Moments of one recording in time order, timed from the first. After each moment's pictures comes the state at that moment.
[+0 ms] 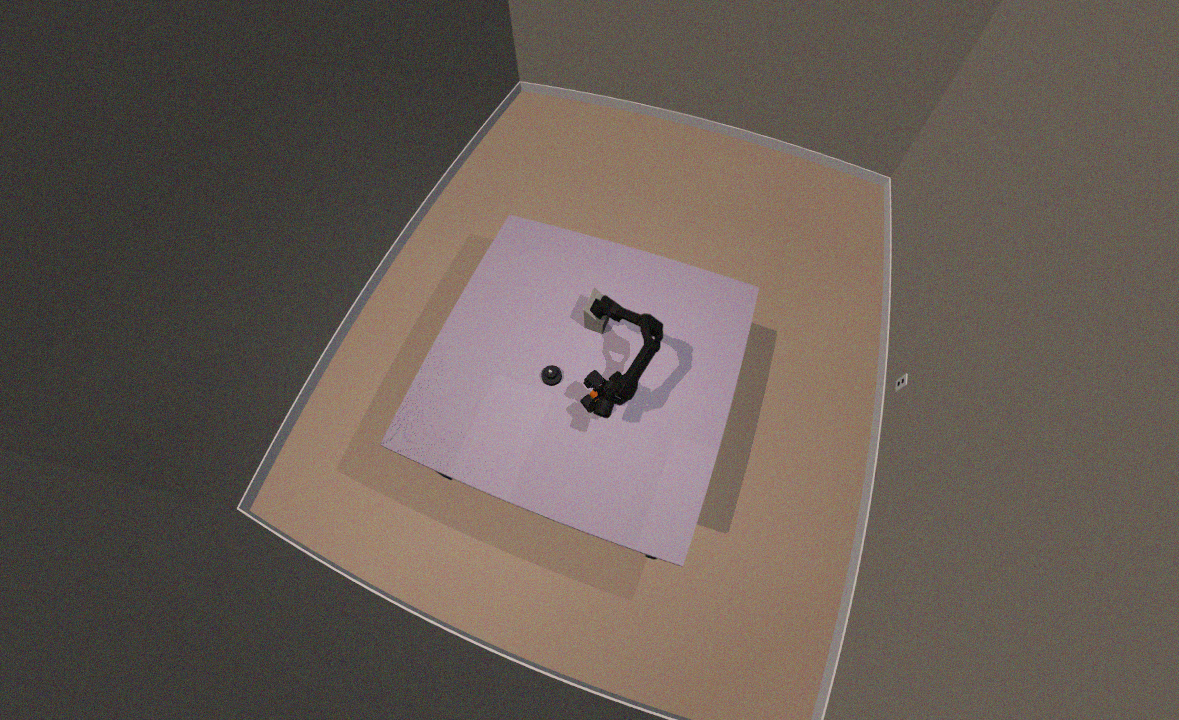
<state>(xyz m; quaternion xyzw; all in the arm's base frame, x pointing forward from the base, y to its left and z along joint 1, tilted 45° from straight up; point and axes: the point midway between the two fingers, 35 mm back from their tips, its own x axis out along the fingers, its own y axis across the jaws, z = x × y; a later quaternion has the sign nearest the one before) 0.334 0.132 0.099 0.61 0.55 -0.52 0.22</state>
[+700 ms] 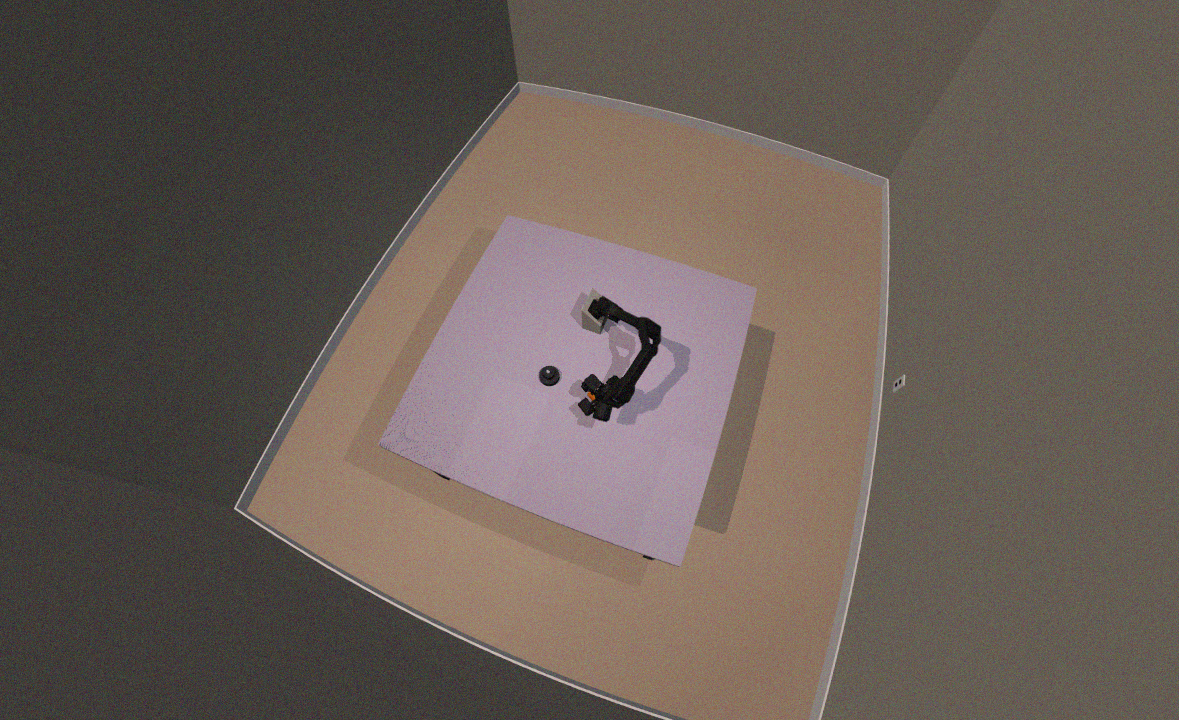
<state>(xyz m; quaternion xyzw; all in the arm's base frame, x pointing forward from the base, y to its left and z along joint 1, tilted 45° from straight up) 0.336 0.152 0.077 0.61 0.55 -0.52 0.22</state>
